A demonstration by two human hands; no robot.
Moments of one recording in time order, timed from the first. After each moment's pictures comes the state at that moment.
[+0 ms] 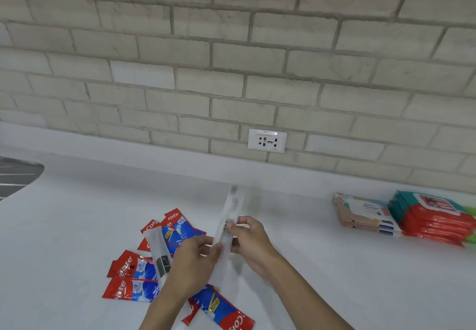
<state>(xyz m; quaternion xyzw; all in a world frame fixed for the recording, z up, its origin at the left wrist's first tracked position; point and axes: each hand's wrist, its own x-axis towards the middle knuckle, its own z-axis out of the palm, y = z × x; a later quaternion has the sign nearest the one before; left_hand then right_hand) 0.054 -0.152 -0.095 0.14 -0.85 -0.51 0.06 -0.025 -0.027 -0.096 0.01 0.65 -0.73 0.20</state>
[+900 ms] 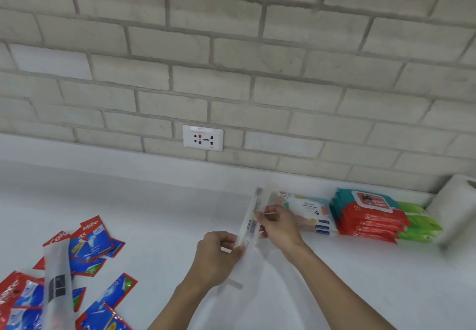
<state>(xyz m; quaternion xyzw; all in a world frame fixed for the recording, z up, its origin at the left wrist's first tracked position) -0.024 0.032 -0.092 0.09 -0.83 -0.56 0.00 -0.105 0.189 -0.083 0.07 0.79 -0.61 0.03</state>
